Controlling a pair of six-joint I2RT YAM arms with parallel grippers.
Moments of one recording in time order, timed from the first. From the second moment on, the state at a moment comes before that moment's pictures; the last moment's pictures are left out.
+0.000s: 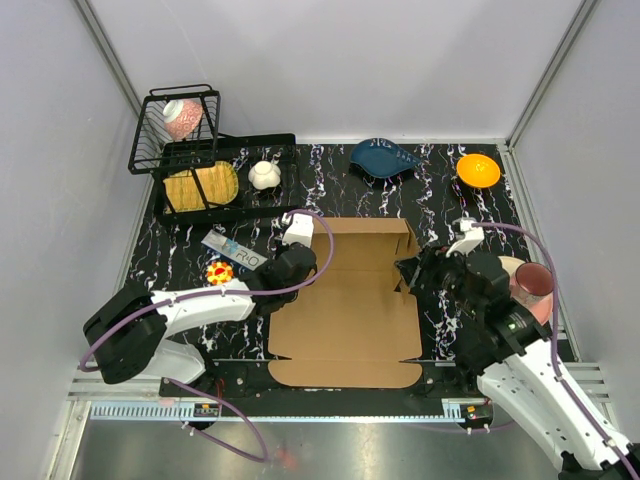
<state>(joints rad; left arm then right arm) -0.95 1.36 0.66 0.16 -0.77 -0.29 0.49 0.54 0.55 -0.35 -0.05 0.52</state>
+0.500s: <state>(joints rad) -0.95 1.36 0.64 0.18 -0.77 -0.29 0.49 0.36 0.63 -0.49 0.36 0.57</state>
